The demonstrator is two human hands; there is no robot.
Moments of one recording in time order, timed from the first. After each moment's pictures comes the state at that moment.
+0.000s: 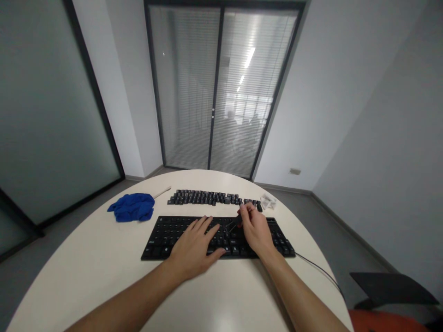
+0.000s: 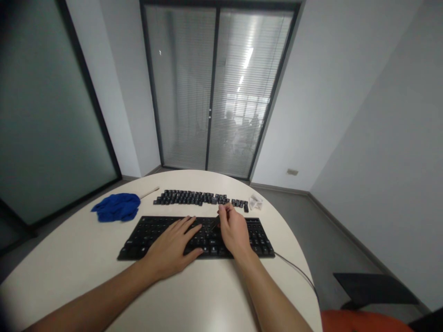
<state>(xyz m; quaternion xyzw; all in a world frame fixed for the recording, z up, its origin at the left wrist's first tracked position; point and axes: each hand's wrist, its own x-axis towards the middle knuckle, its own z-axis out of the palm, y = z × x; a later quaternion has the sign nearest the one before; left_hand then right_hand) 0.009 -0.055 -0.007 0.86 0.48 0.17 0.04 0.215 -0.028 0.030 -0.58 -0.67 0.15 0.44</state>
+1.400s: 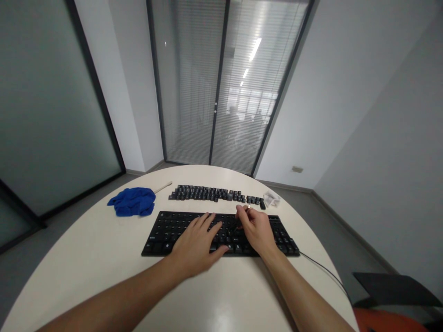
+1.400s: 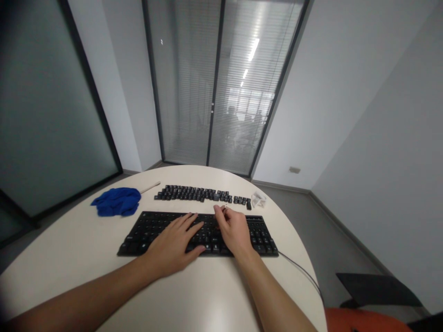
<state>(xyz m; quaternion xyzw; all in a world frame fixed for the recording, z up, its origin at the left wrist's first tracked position) 0.010 -0.054 -0.007 0.86 0.48 0.17 0.03 0.208 -0.028 0.024 -0.53 -0.69 0.17 0.46</state>
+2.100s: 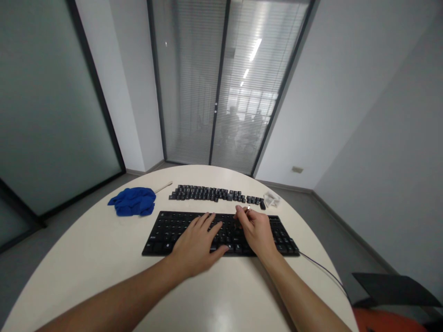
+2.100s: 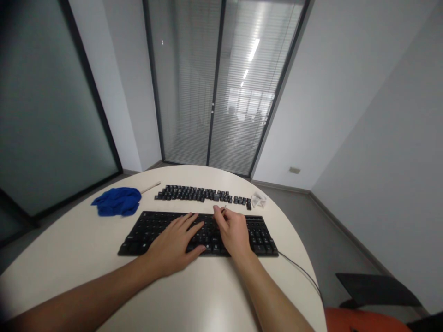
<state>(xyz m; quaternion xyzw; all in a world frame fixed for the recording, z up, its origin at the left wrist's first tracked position) 0.010 -0.055 -0.007 0.86 0.47 0.18 0.02 0.203 -0.033 0.028 -0.51 -0.70 0.15 0.48</state>
